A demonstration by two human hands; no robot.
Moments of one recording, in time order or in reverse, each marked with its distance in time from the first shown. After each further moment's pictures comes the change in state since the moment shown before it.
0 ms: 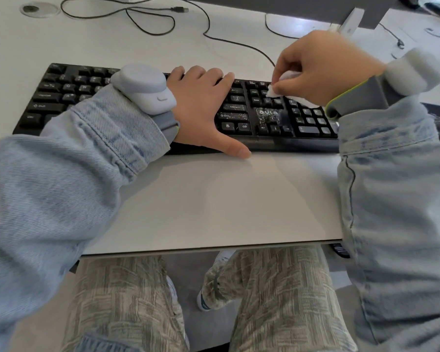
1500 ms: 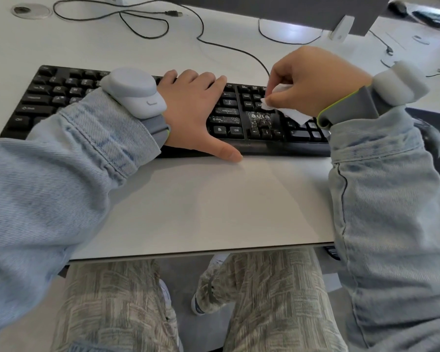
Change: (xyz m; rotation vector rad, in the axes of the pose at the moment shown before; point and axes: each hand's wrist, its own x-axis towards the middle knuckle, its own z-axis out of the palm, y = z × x) left_hand 0.000 -0.001 0.001 -0.015 0.001 -0.001; right_hand -0.005 0.001 0.003 0.020 -0.069 0.015
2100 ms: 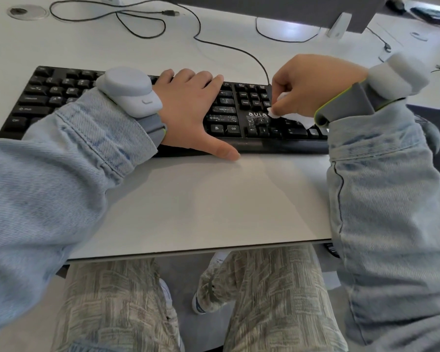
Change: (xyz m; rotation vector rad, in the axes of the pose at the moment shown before) left_hand 0.000 -0.001 0.000 0.006 -0.012 0.008; right_hand -0.005 0.000 -0.002 -0.111 -0.134 0.105
